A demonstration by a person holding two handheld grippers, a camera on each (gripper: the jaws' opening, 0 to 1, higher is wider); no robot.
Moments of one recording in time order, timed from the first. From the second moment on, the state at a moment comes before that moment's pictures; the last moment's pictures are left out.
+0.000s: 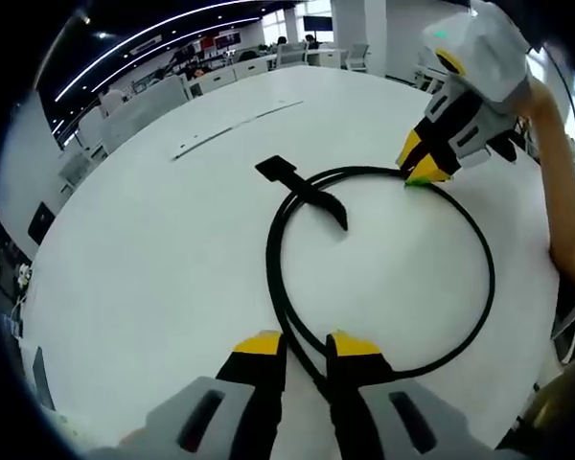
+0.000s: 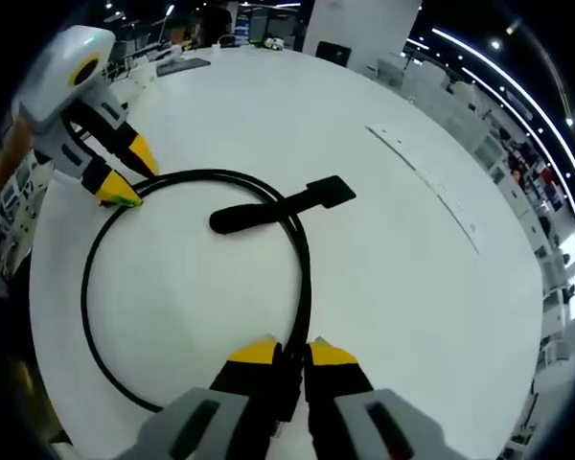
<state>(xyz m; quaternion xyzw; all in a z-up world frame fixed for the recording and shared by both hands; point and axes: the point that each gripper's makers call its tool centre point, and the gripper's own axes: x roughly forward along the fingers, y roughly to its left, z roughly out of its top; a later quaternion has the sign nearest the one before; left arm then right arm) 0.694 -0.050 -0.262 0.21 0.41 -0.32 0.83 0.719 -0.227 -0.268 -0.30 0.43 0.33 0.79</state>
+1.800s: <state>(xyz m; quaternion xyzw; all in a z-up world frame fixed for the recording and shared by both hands) 0.689 -0.051 -0.260 0.23 0.39 -0.30 0.84 0.723 -0.225 -0.263 -0.28 0.40 0.36 0.79</state>
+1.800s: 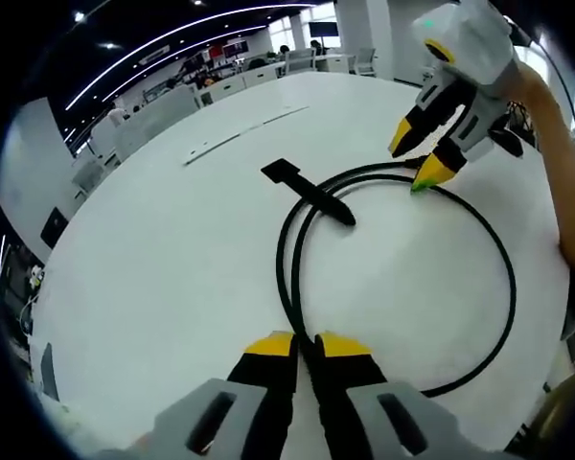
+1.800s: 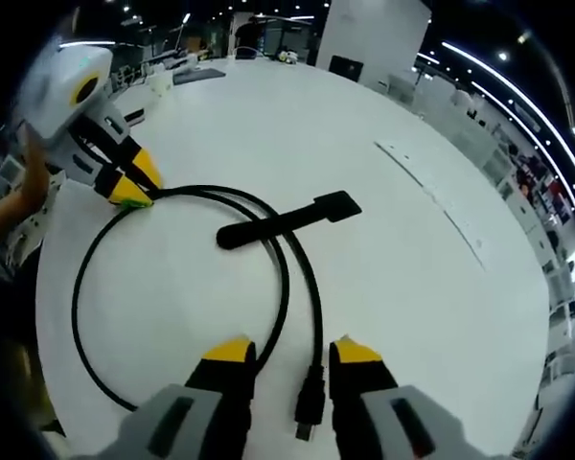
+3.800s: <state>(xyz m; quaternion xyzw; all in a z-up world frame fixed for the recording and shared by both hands) 0.695 -0.042 -0.258 0.24 0.40 -0.27 0.84 0.713 -0.241 -0.272 -0.30 0.44 0.34 0.77</state>
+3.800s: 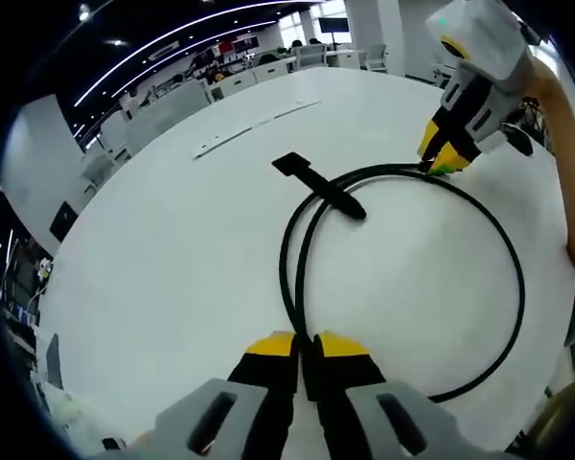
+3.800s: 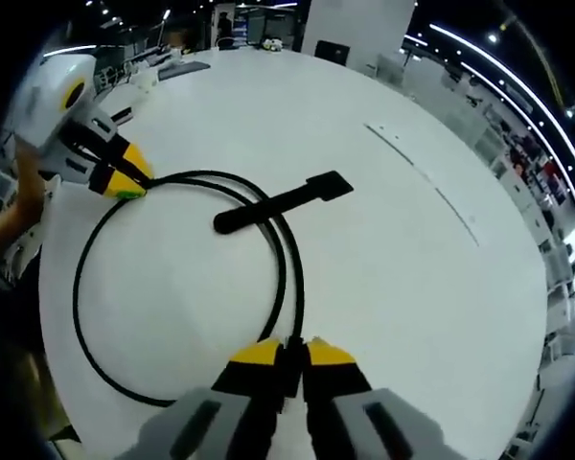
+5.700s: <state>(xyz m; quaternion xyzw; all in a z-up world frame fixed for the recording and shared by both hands) 0.697 -0.038 -0.261 0.23 0.38 -0.27 0.85 0.741 -0.216 -0.268 -0.27 0.40 0.33 0.81</state>
